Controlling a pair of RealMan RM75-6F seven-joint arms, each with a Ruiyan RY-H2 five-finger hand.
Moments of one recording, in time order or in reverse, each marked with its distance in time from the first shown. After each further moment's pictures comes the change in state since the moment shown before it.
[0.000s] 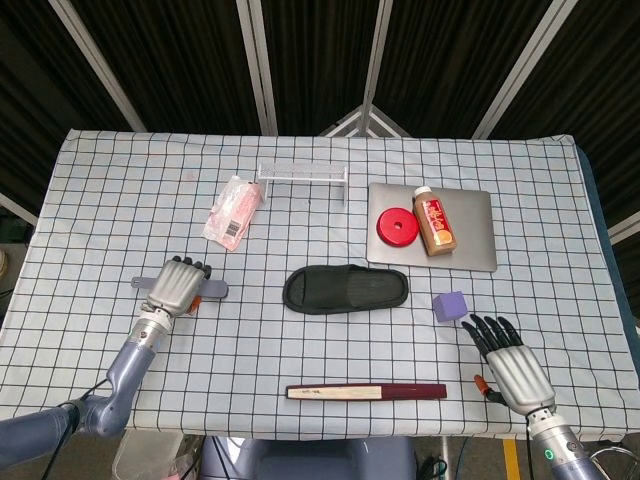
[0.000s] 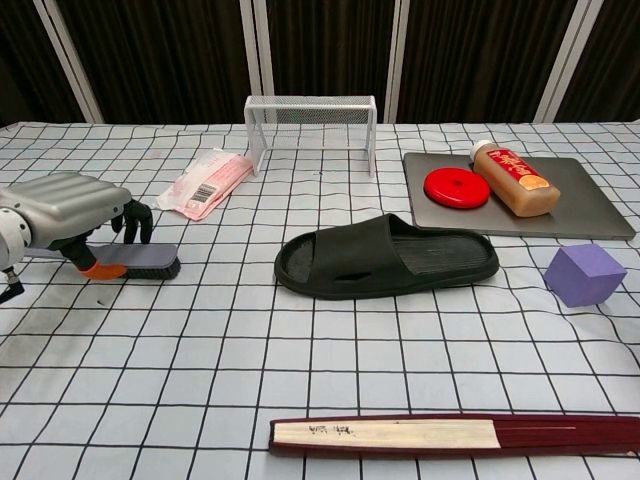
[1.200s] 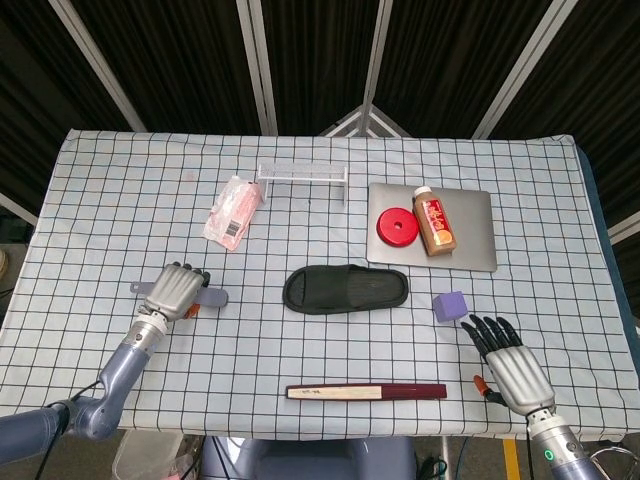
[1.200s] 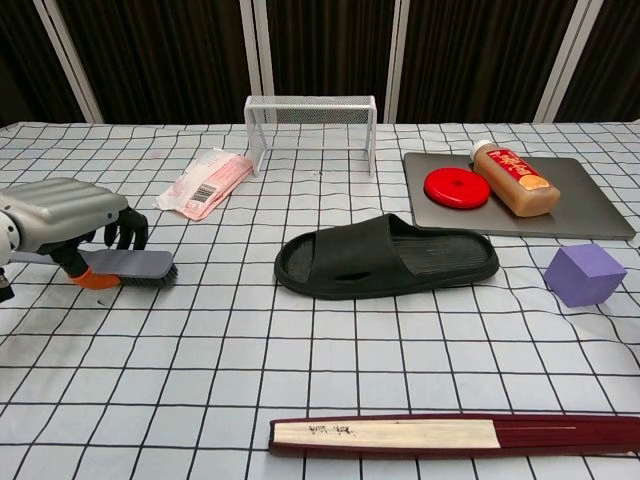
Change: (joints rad) left arm -0.024 0.069 0.050 -0.059 0.008 -0.034 -0.084; right arm 0.003 0.000 -0.008 -0.004 -0.006 0.006 -0.005
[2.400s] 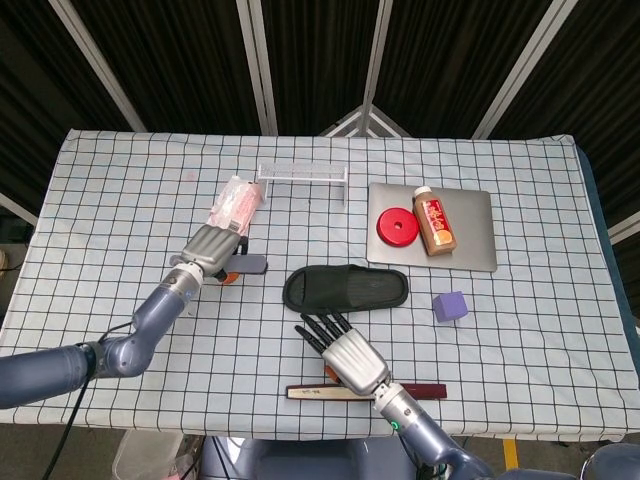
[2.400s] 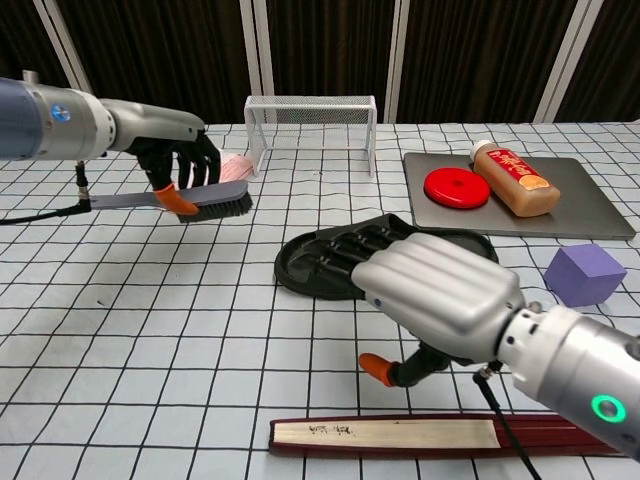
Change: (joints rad) left arm -0.392 0.093 -0.100 -0.038 -0.542 -0.253 0.038; right arm 0.297 -0.572 0.196 0.105 -0.006 -0.276 -0.397
